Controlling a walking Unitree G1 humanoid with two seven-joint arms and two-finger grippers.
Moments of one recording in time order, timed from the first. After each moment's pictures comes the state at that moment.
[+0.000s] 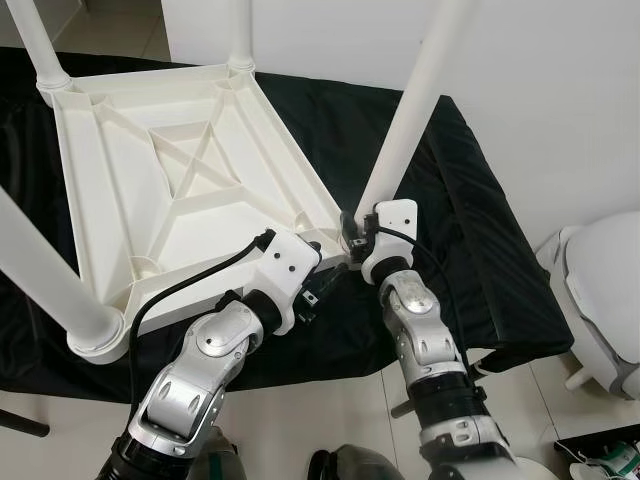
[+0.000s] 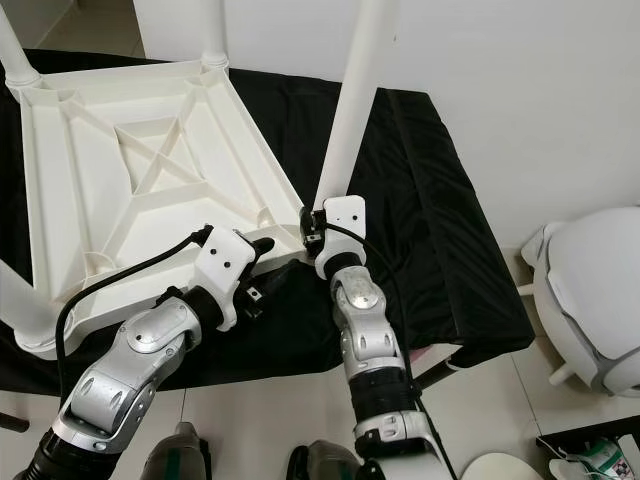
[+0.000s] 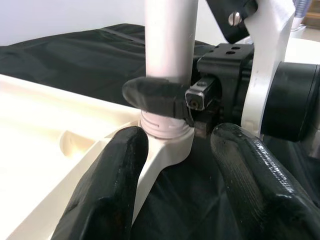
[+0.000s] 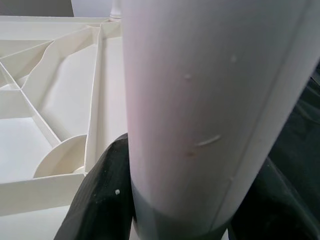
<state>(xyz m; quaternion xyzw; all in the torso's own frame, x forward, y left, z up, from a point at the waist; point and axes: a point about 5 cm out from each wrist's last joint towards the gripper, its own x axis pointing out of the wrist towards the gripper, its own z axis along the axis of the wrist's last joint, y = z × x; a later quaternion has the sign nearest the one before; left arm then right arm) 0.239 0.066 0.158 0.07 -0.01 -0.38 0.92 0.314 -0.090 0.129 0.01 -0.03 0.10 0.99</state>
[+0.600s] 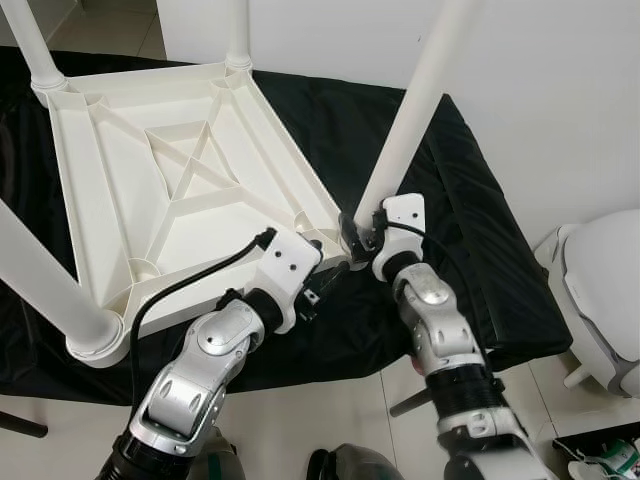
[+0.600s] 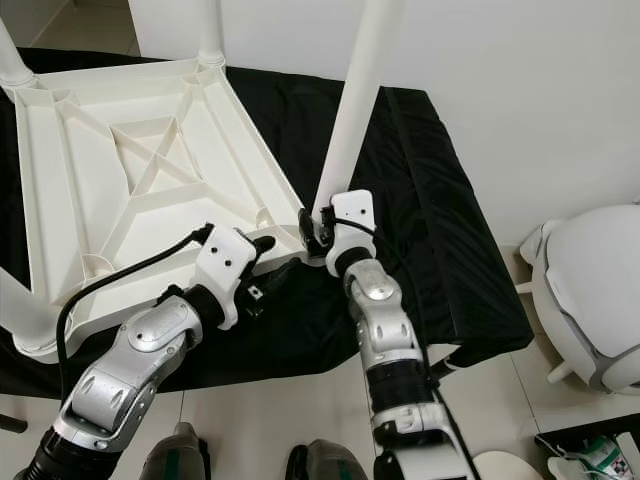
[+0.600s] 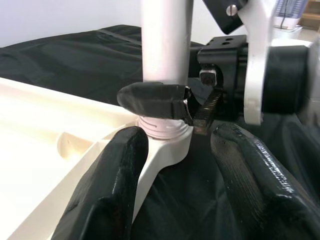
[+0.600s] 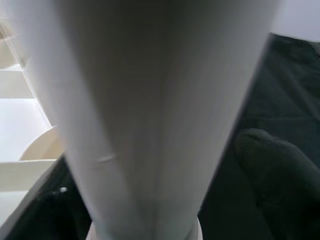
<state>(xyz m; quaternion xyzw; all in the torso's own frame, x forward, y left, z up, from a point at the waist) 0.239 0.066 0.158 0.07 -0.01 -0.38 0.92 0.331 -0.112 0.131 0.00 0.00 0.18 0.98</state>
